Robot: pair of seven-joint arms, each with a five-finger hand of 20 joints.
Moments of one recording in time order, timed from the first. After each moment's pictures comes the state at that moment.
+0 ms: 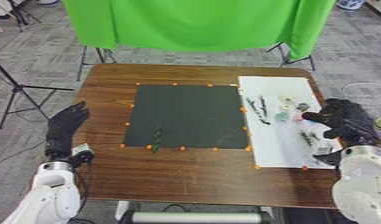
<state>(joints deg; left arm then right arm) 111.0 -58.1 -90.8 -101.2 53.6 20.0 16.3 -117.1 -40.5 91.0 -120.3 -123.3 16.4 37.6</state>
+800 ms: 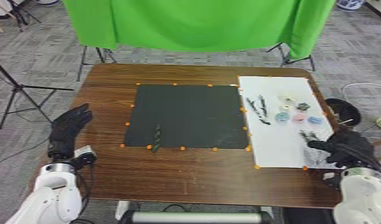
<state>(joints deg) 111.6 -58.4 -90.4 -101.8 54.3 19.6 15.5 -122.3 -41.2 90.2 -115.8 -127.0 14.0 41.3</state>
